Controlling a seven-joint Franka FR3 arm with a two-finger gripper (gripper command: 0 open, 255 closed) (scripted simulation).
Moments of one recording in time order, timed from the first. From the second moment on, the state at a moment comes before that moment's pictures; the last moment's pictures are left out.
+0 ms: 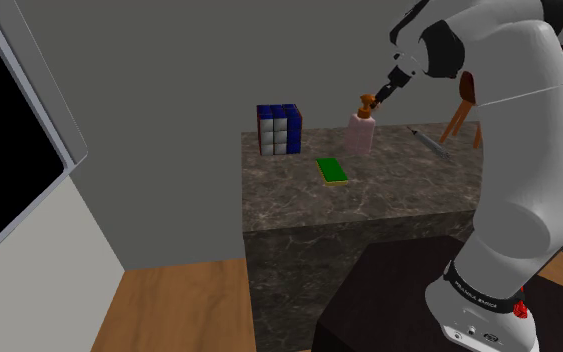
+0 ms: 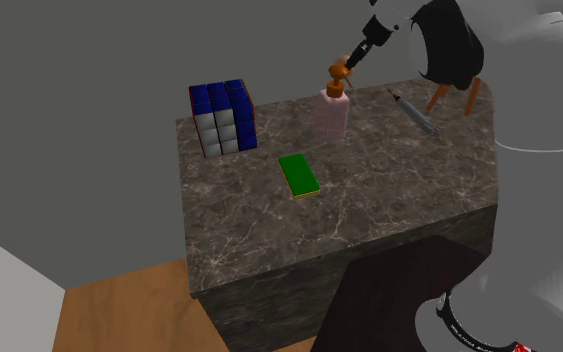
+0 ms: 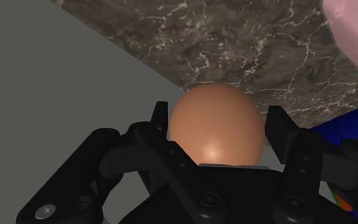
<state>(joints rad) -0.35 0.57 -0.80 -1.54 0.97 1.90 -1.45</state>
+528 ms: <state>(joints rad) -0.36 0.62 -0.77 -1.57 1.01 1.95 -1.50</state>
